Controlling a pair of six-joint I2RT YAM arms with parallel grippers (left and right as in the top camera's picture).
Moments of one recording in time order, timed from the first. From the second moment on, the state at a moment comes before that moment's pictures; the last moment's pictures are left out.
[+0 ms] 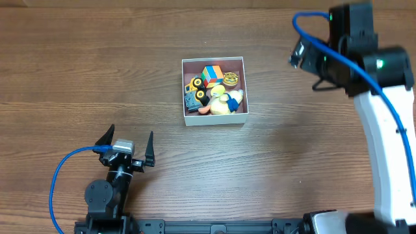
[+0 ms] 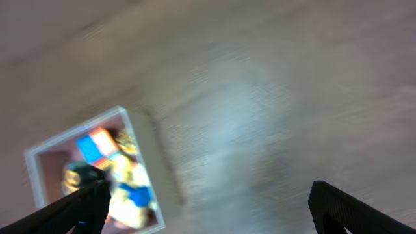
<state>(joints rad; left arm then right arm) 0.02 0.01 0.01 -0.06 0.16 0.08 0.16 1.52 1.76 -1.24 0.14 0.51</state>
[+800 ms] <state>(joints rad) 0.02 0.01 0.01 -0.06 0.15 0.08 0.09 0.42 0.51 -0.13 0.03 0.44</state>
